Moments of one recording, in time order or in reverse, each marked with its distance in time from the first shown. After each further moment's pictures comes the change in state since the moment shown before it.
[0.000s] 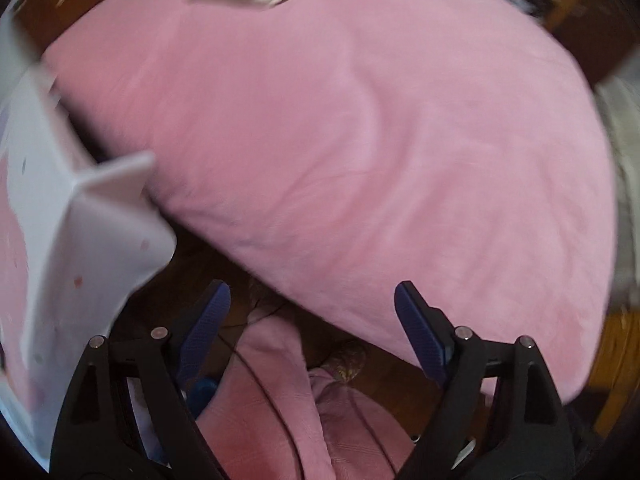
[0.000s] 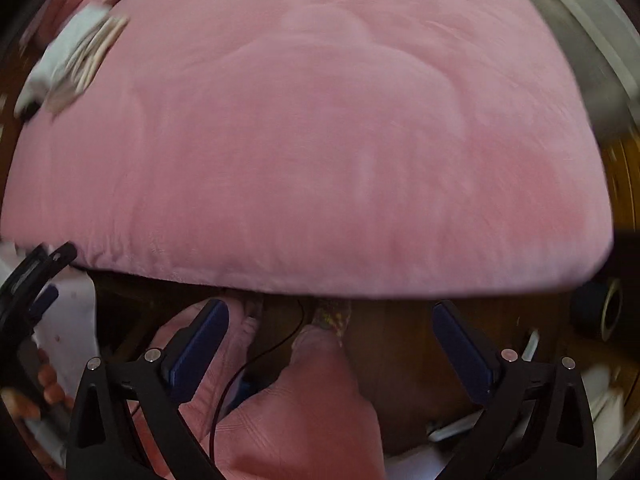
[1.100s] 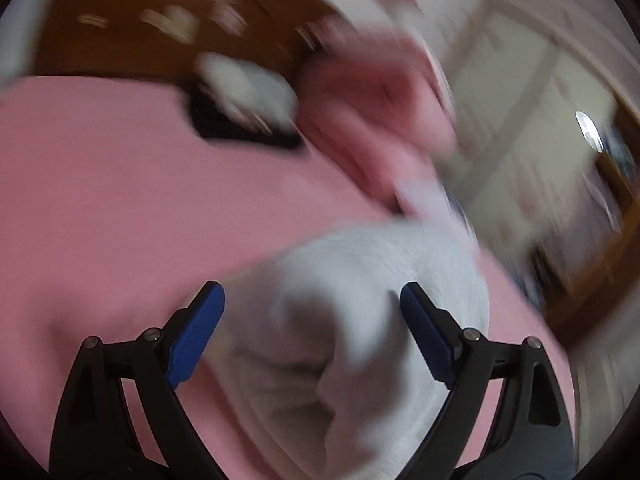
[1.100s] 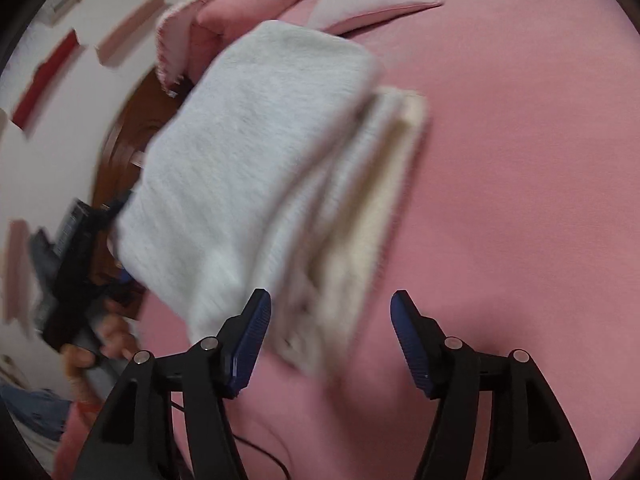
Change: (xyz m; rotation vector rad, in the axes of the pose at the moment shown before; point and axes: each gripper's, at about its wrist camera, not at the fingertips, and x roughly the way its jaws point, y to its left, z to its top) left arm 0.142 0.327 0.527 -0.599 -0.844 -0.097; right arm 0.158 0.579 0.425 -0.245 -0.228 0.671
